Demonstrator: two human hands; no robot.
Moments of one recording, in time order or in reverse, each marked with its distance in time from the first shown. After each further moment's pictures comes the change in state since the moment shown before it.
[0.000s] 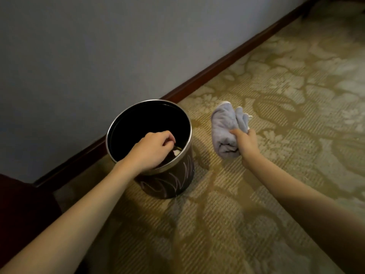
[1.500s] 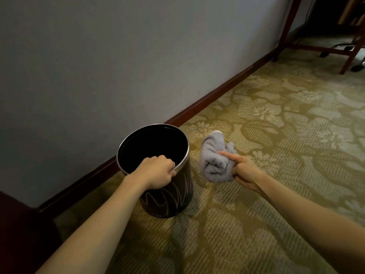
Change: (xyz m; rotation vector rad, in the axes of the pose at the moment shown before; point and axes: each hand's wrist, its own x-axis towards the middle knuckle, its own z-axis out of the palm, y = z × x) left_hand -0.020 -0.005 -0.003 0.529 -0.080 0.237; right_hand -0.060 -0.009 -0.031 0.058 -0.485 0.000
